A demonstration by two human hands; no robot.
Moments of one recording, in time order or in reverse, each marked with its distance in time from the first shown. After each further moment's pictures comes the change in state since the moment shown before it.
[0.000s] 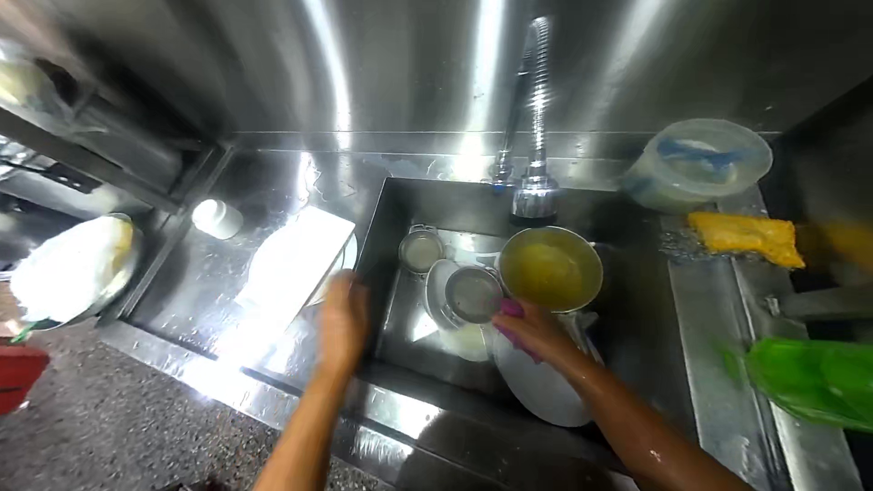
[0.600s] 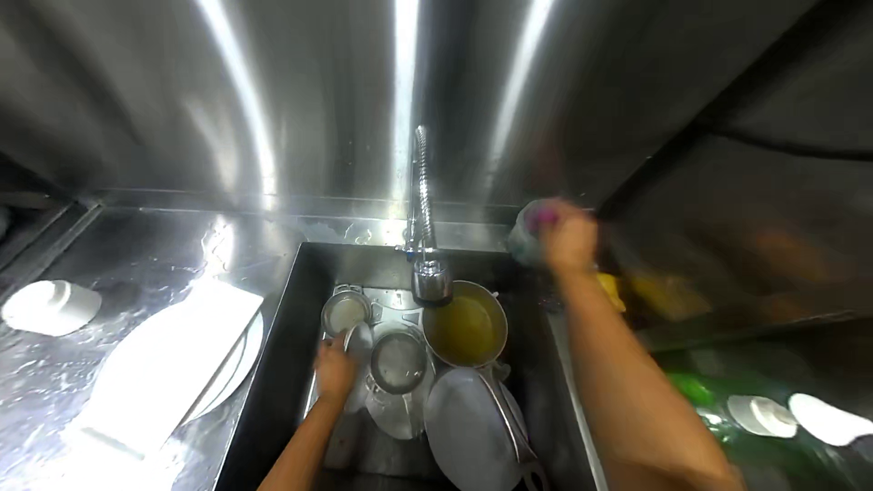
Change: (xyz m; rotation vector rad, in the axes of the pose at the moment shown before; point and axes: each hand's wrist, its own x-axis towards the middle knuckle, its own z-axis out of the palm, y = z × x) left_hand 0.059 0.044 0.150 -0.039 -0.499 -0.338; right_hand 0.051 -0.048 -0.239 -0.374 1.125 -0.294
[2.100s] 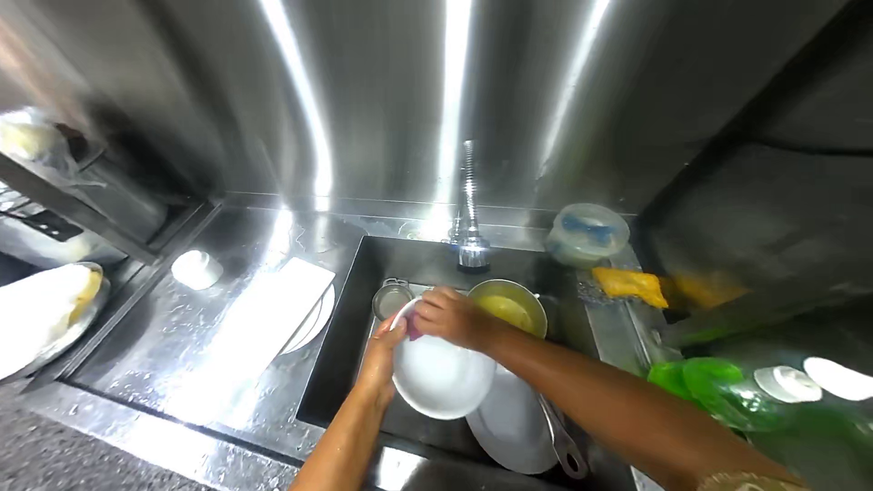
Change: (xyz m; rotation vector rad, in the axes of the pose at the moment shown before) left_hand -0.127 0.027 -0.068 -1.369 -0.128 0.137; right_hand -0.172 -0.129 0.040 0.401 -0.041 -1.441
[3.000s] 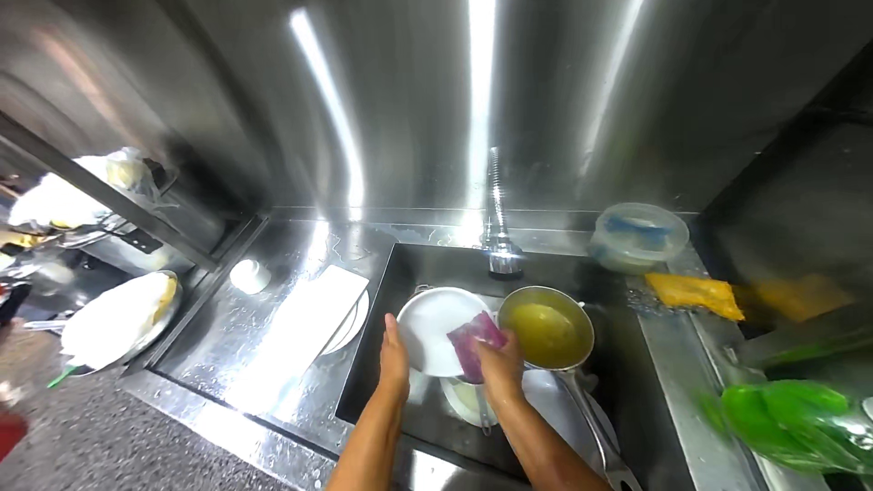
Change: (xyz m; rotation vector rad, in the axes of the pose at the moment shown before) left_hand 0.003 0.005 -0.029 0.339 0.259 -0.037; right_hand -0.002 -0.088 0.037 0.775 0.590 1.847
